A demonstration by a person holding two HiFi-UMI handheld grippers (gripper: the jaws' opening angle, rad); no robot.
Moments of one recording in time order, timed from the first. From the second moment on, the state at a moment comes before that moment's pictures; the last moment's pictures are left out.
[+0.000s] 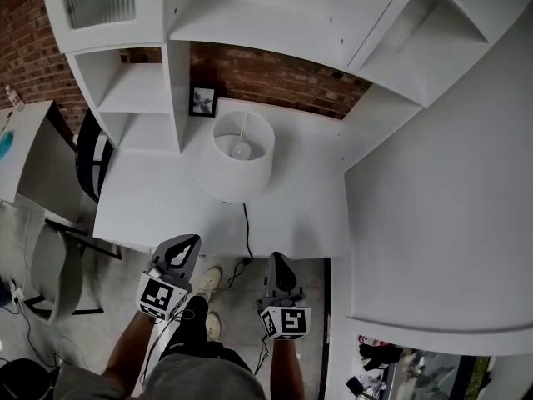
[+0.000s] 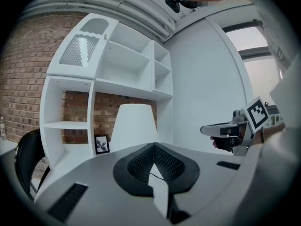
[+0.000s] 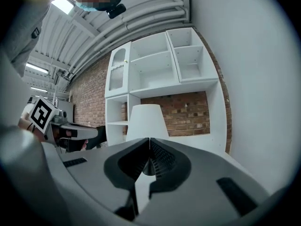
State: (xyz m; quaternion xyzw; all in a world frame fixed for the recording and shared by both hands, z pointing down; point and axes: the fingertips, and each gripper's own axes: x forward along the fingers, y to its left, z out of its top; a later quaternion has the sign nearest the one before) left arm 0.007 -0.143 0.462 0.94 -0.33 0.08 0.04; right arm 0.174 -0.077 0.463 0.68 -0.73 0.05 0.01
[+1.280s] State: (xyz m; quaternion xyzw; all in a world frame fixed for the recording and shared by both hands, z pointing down) left arm 0.075 -0.266 0.603 0.94 -0.32 0.04 0.05; right arm 0.221 -0.187 0.601 0.69 -0.72 0.05 0.01
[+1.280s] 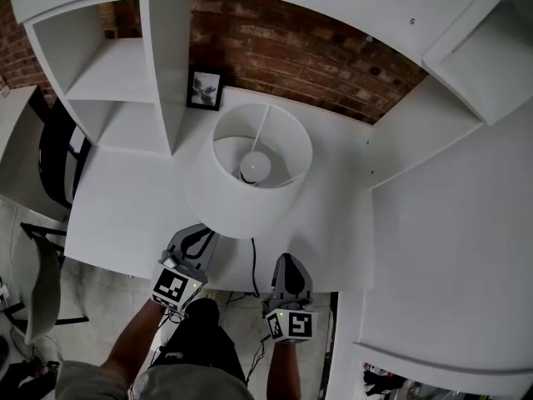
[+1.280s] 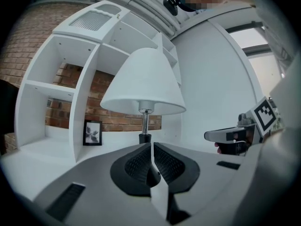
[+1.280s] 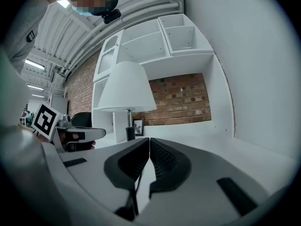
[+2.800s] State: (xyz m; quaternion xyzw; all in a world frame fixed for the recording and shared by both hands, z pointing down) left arm 0.143 -0.337 0.617 0.95 -0.30 -0.02 0.04; right arm 0.269 -0.214 0.619 0.71 -0.70 0.04 0.06
